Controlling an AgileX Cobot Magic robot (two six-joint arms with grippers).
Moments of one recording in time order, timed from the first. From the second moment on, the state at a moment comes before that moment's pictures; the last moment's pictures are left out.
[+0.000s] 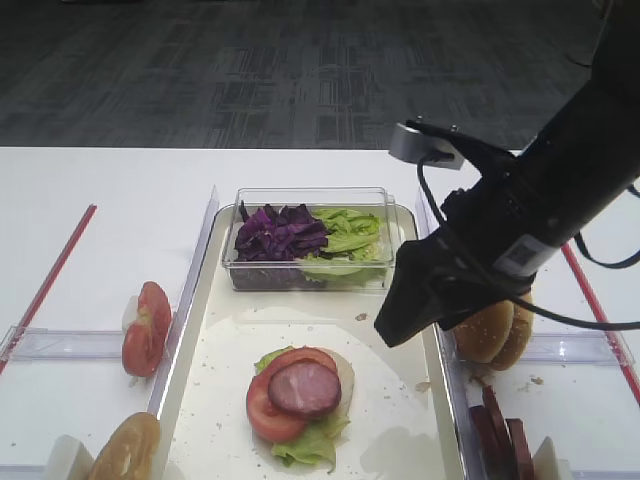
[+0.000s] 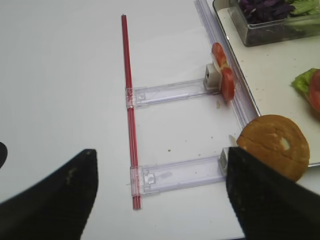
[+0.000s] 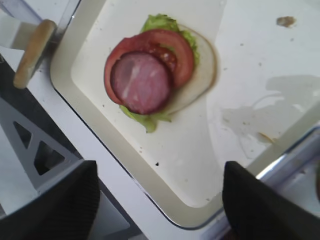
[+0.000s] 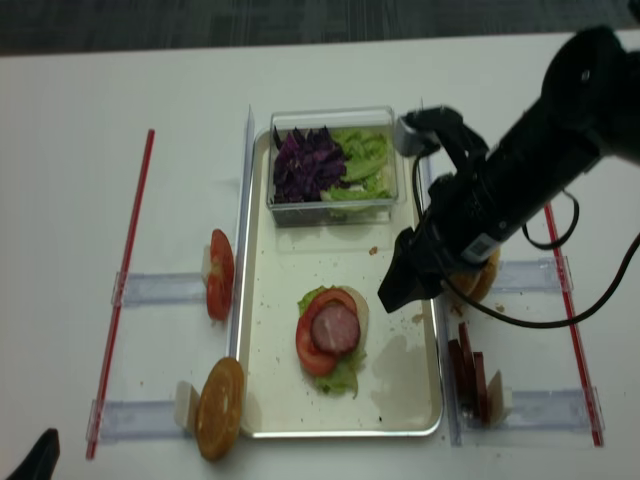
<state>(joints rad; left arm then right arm) 0.01 -0.02 -0.49 -0.03 1.18 0.08 0.35 1.57 -0.97 0.75 1.02 -0.66</state>
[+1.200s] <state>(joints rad) 0.01 -0.02 -0.49 -0.03 1.18 0.08 0.35 1.53 -1.21 0.15 1.22 -0.20</state>
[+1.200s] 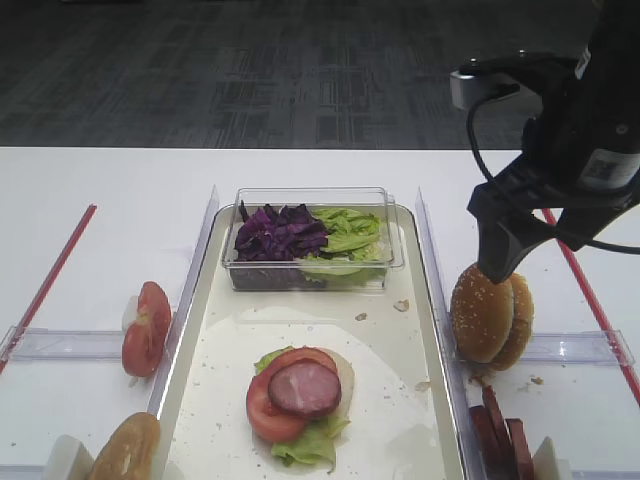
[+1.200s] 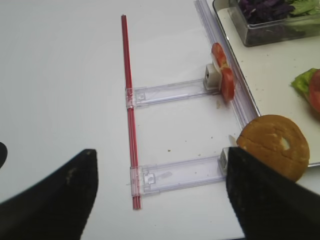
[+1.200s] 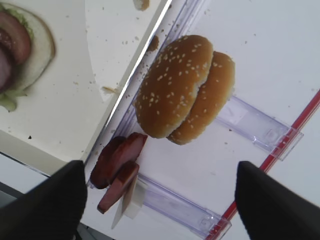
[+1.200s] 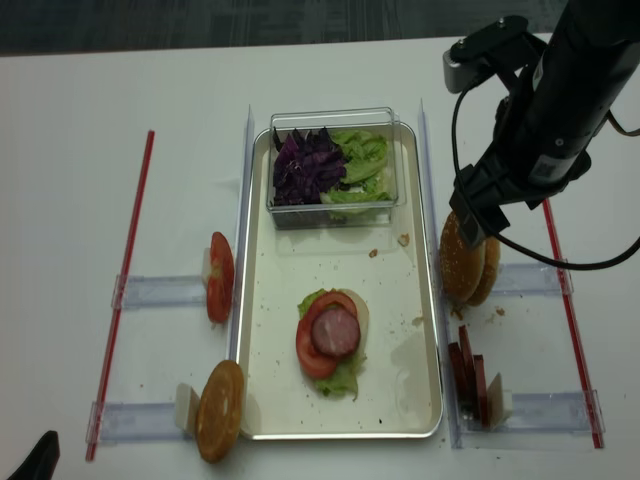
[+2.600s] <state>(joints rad) 0.01 -0.02 -0.49 -0.03 1.18 0.08 0.08 1.53 -1.21 0.09 1.22 -0.17</state>
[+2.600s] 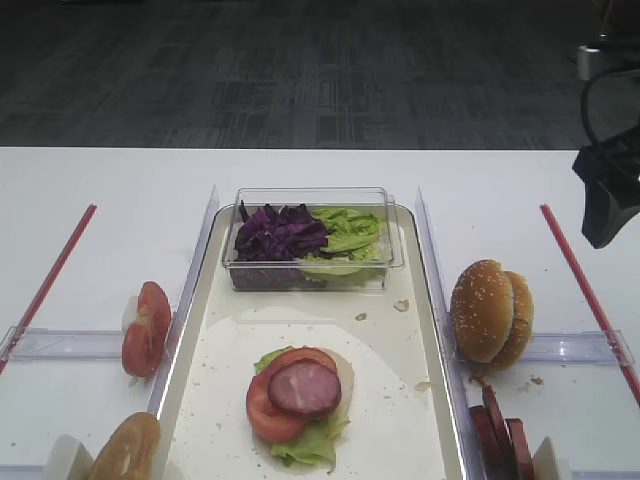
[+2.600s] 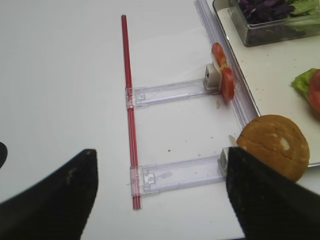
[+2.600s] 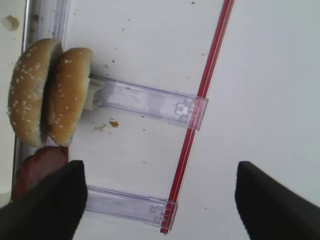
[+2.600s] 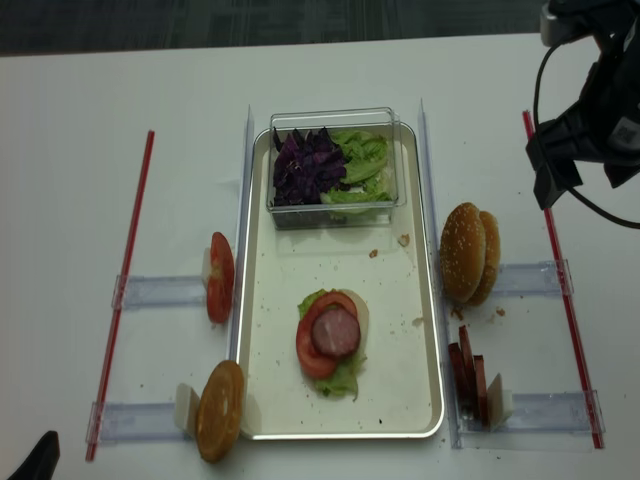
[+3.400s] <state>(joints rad) 0.01 -0.02 -0.49 -0.03 1.18 0.08 -0.04 1.53 -1.21 0.09 1.22 -0.17</state>
